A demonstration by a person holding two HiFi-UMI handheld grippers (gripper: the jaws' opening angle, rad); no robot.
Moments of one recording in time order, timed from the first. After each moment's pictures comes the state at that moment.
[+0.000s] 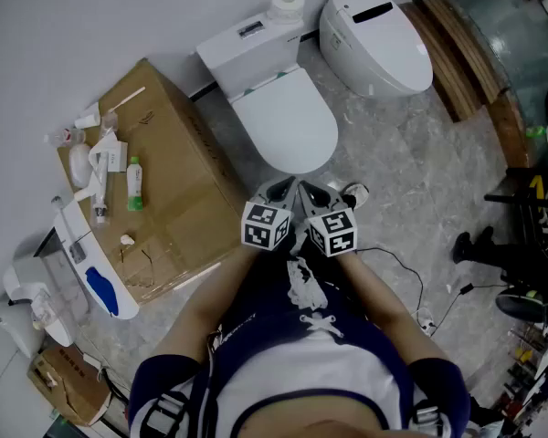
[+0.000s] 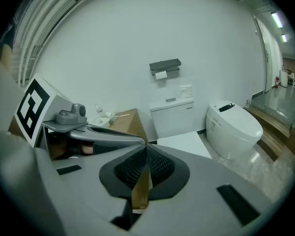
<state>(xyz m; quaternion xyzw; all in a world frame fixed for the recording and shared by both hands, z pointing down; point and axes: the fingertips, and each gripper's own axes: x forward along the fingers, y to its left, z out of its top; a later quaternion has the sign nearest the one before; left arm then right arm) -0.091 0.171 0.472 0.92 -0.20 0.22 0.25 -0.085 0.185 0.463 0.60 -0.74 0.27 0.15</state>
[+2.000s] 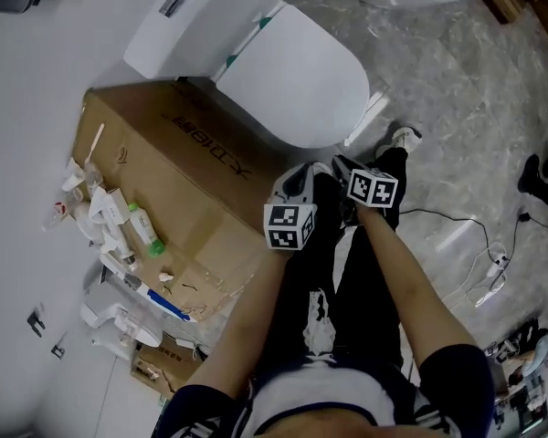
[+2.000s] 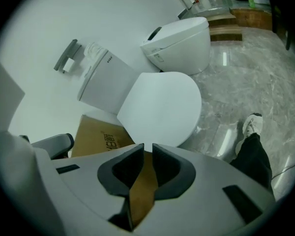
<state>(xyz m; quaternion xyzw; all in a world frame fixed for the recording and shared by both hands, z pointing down) -0.066 0.125 0.659 0.87 -0.19 0.36 0.27 -0.014 0.174 0.764 0.61 -0.49 0.62 -0.05</state>
